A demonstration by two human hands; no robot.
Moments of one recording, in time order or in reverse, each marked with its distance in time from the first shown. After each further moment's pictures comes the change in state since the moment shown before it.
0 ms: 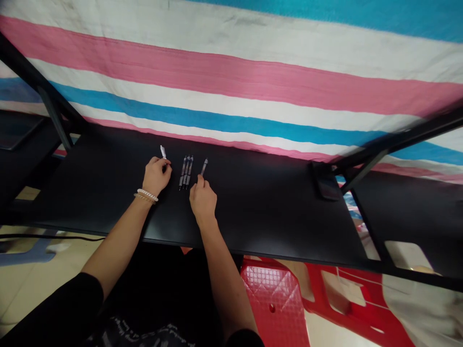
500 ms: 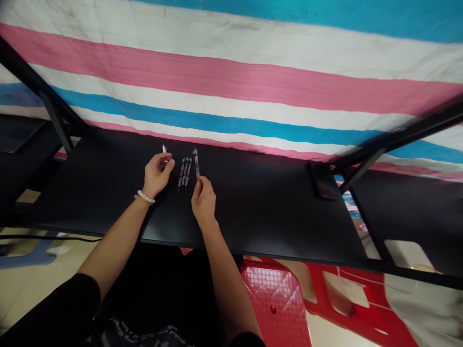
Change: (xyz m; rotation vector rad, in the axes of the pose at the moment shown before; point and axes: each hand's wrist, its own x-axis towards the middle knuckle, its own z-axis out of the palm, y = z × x) left_hand 0.000 0.026 -0.006 -0.698 0.056 -0.091; right_hand -0.008 0.010 -0.002 0.504 0.239 -0.041
